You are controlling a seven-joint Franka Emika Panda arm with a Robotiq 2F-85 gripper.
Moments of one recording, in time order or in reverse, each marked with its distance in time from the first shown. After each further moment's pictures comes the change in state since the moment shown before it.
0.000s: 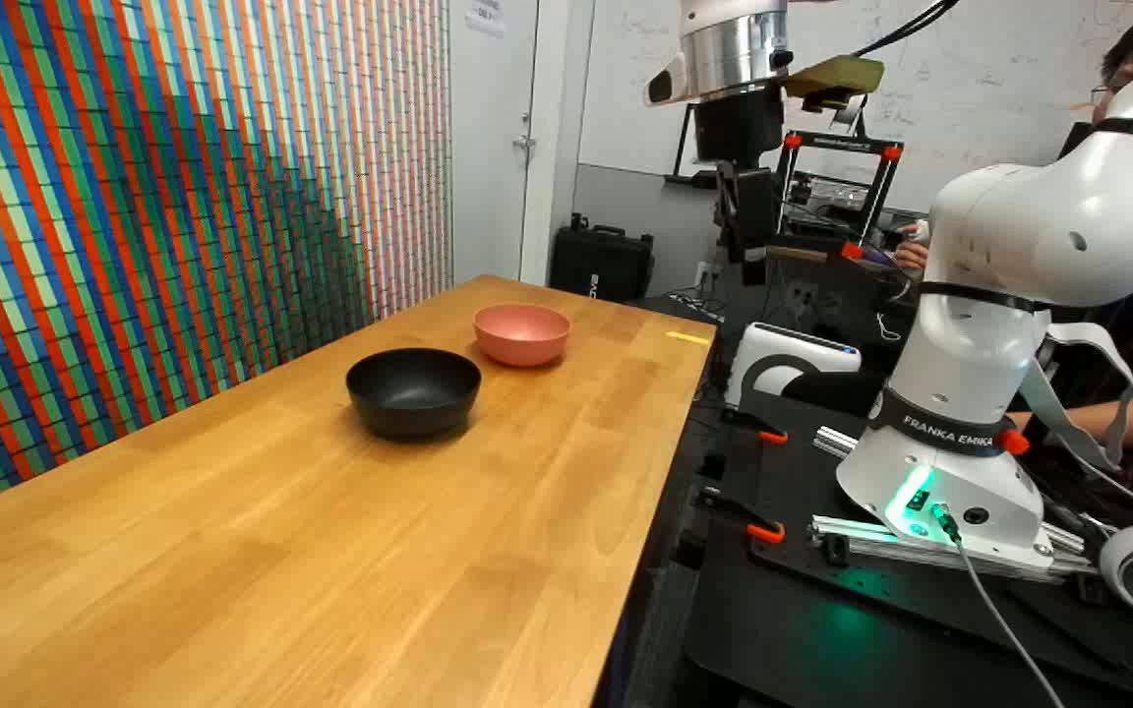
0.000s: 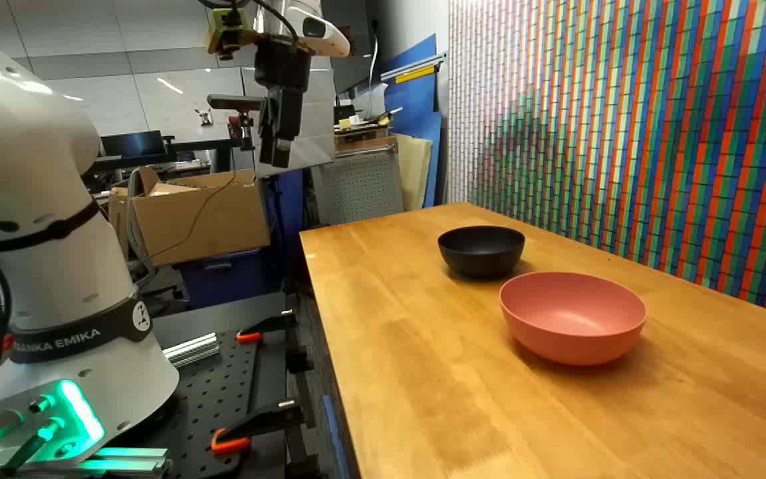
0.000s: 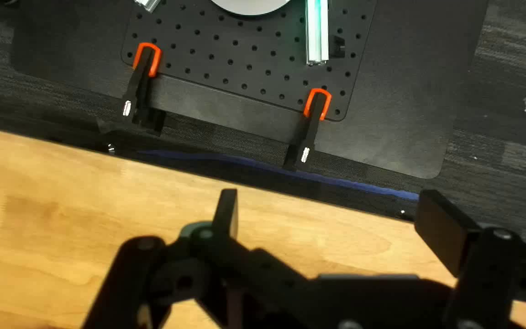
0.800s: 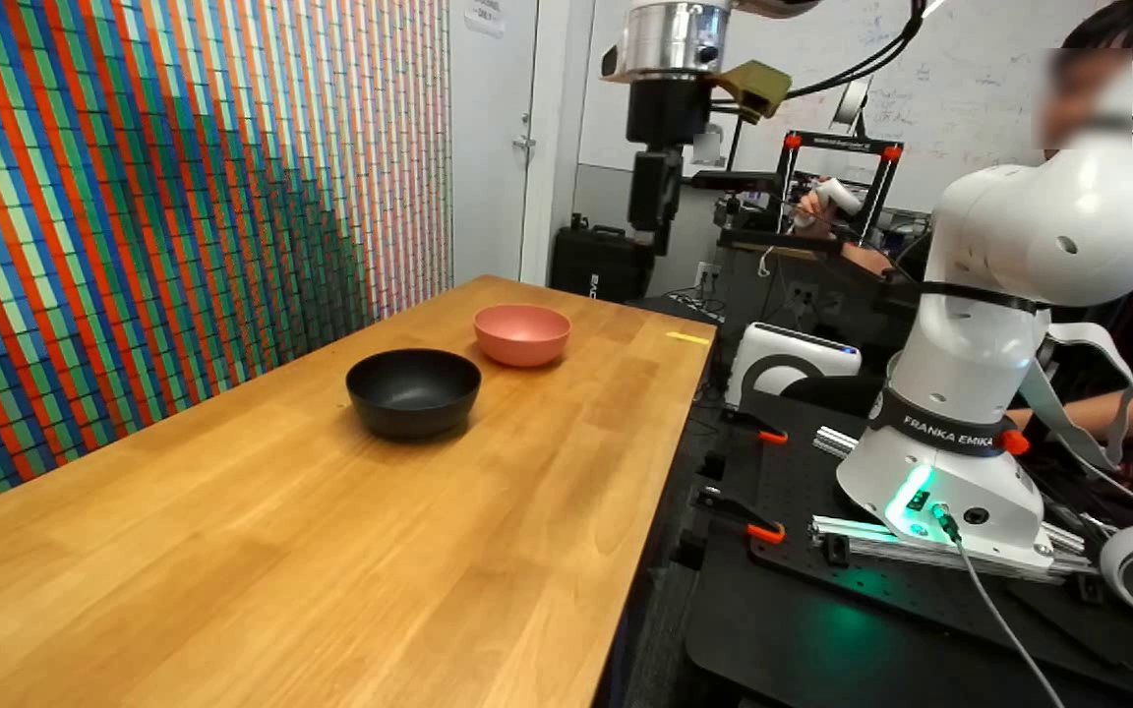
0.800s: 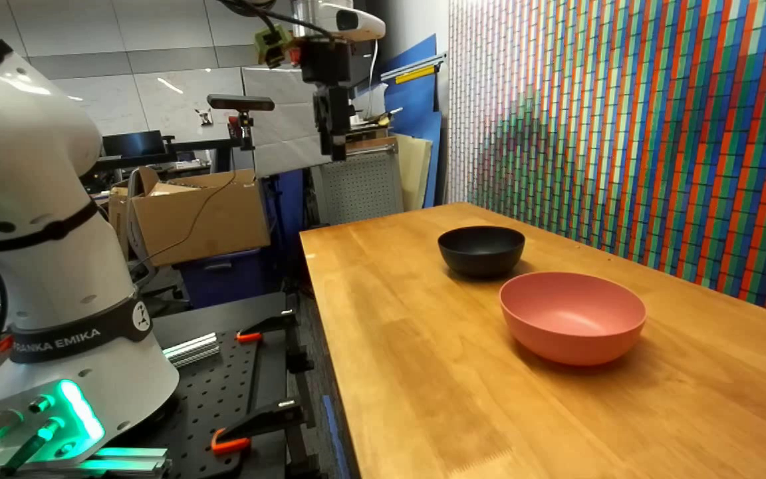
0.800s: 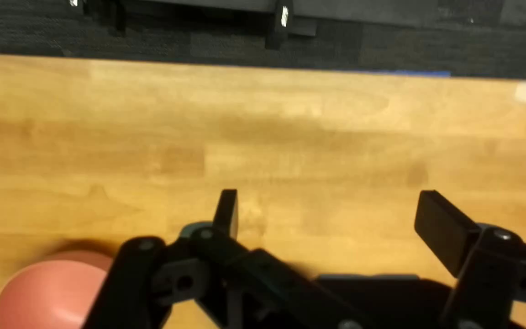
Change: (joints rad) arm -0.035 0.127 0.000 0.056 0.039 0.317 0.133
